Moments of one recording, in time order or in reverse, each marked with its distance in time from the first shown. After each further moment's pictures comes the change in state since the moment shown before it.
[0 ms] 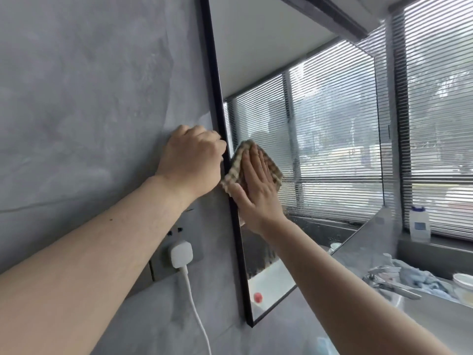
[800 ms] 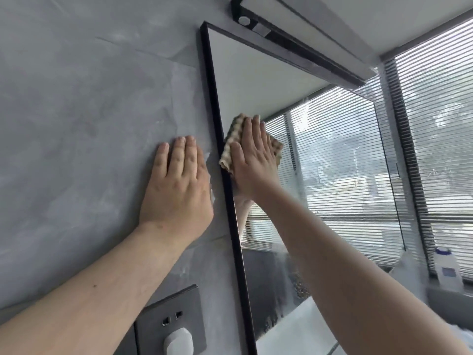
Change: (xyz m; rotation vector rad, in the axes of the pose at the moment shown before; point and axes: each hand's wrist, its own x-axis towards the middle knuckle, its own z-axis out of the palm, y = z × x) left_hand 0.029 -0.028 -0.010 0.407 -0.051 -0.196; right_hand 0.167 -0.026 -0.025 -0.109 0.069 0.028
